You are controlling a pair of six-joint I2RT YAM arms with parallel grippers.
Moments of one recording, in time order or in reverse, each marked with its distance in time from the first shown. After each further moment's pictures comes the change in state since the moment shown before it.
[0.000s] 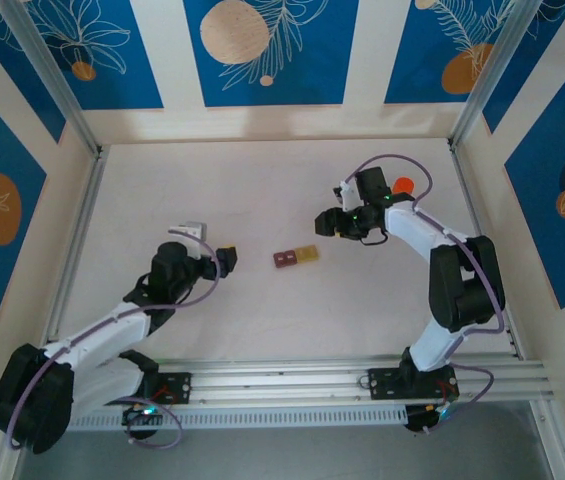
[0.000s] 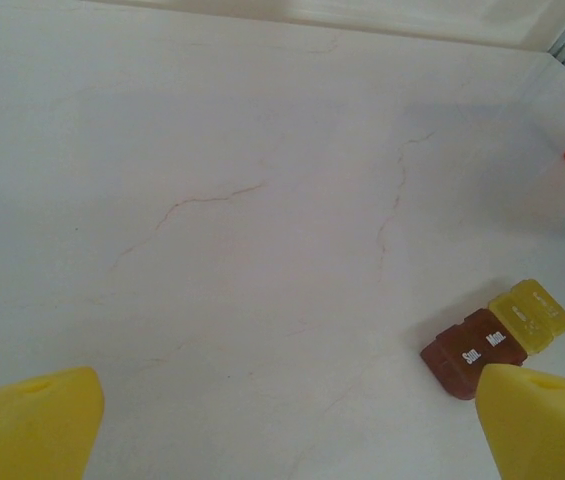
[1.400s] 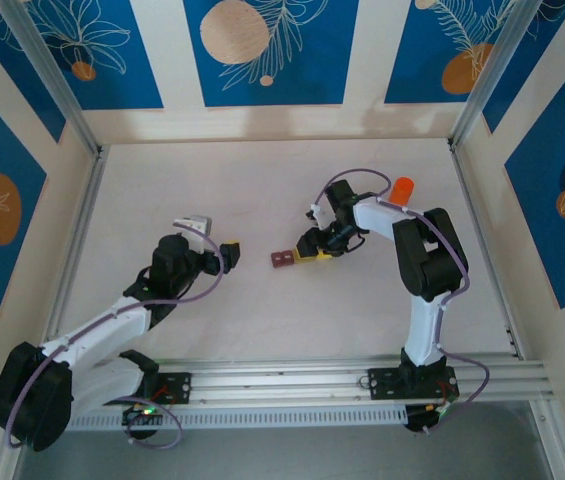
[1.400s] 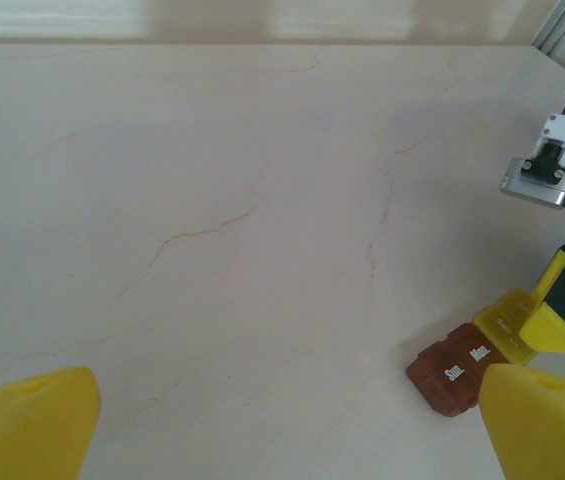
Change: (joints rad) left arm -0.006 0.010 0.063 -0.038 0.009 0.078; right arm 0.105 0.272 0.121 -0.144 -0.039 -0.163
